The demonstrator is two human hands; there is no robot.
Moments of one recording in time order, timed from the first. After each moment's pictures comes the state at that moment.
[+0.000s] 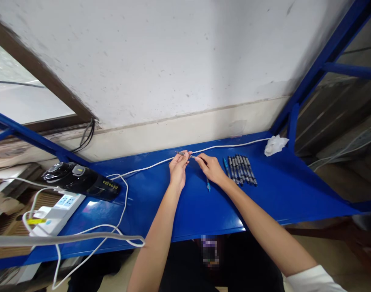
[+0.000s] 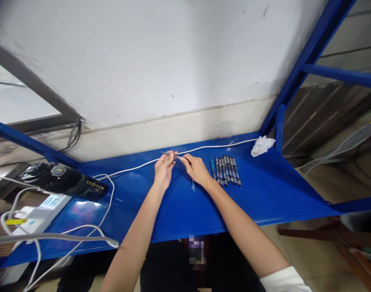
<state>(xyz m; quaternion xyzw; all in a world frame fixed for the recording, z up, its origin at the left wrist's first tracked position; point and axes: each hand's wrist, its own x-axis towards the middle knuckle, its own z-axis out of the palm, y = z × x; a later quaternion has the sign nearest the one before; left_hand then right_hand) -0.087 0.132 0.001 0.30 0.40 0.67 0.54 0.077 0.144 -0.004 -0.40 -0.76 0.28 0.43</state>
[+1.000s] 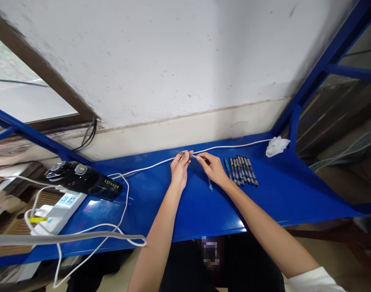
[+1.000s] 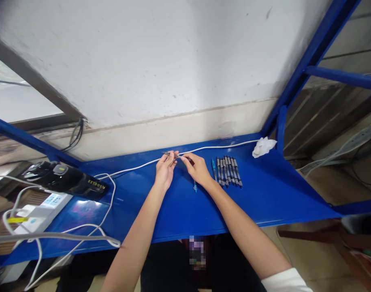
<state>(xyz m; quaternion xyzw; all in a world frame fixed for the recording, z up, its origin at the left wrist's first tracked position) -0.087 0.132 0.003 0.30 0.39 0.67 0.55 0.073 0.138 0.007 -0.38 -0.70 0.32 0.51</state>
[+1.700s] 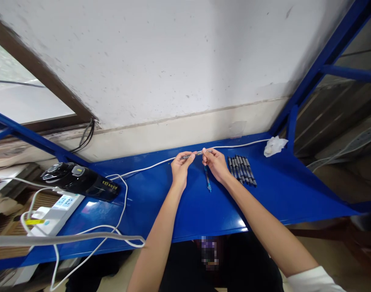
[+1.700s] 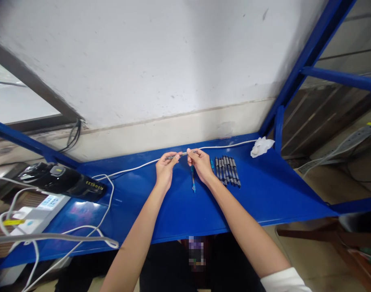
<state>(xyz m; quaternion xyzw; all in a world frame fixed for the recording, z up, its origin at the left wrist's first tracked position) -0.075 0.126 0.010 0.39 0.41 0.67 0.48 0.073 0.151 0.012 -0.32 -0.40 0.62 0.59</state>
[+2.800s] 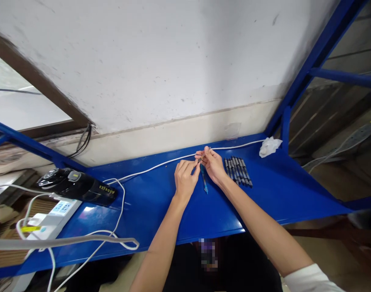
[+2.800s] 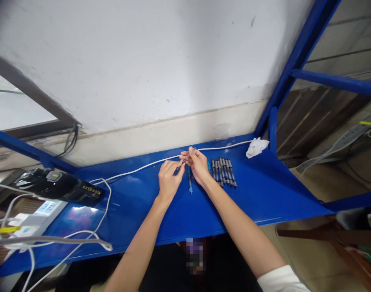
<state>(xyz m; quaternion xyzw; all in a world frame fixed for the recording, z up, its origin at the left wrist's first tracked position) -0.058 0.102 0.012 0.69 0.48 0.53 0.07 0.074 0.154 0.011 -0.29 -0.31 0.66 0.62</state>
